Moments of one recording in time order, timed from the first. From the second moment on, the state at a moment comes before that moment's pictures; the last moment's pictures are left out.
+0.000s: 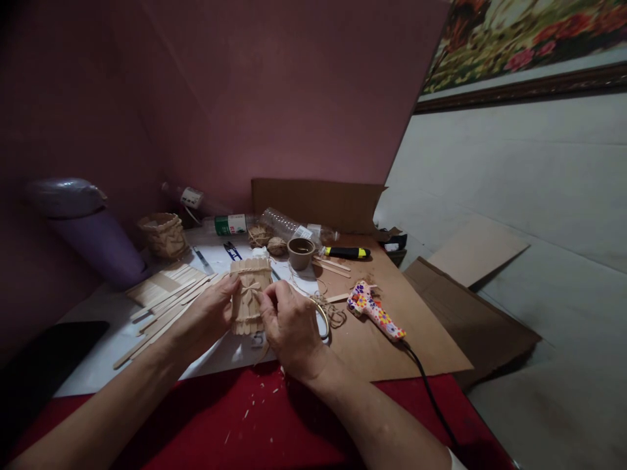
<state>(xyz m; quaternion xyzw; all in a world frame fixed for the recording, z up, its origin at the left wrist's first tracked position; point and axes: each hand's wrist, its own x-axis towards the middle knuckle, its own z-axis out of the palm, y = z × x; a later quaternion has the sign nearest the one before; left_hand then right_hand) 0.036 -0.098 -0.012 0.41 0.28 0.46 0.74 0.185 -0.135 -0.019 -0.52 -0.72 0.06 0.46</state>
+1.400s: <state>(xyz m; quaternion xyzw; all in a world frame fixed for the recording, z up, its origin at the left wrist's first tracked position) 0.037 -0.103 -0.014 0.50 0.29 0.56 0.59 0.198 -0.117 -0.019 -0.23 -0.43 0.70 0.53</state>
